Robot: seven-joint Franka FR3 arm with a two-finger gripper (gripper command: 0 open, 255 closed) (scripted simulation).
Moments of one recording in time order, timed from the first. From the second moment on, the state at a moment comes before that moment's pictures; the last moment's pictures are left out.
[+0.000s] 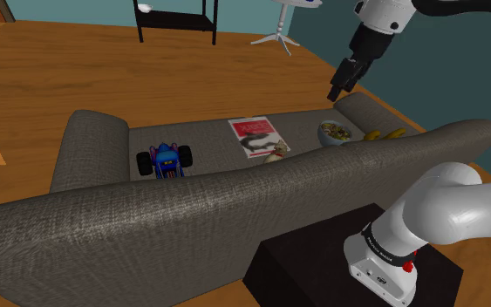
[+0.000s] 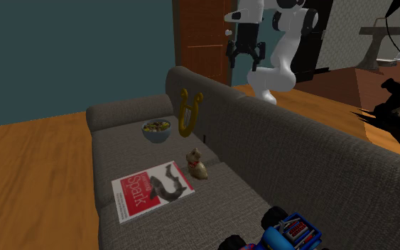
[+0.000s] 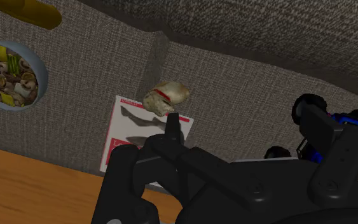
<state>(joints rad) -0.02 -0.80 0.04 -2.38 0.03 1.65 -0.07</state>
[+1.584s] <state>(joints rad) -0.19 -0.13 0.23 -2.48 -0.37 2.31 0.29</state>
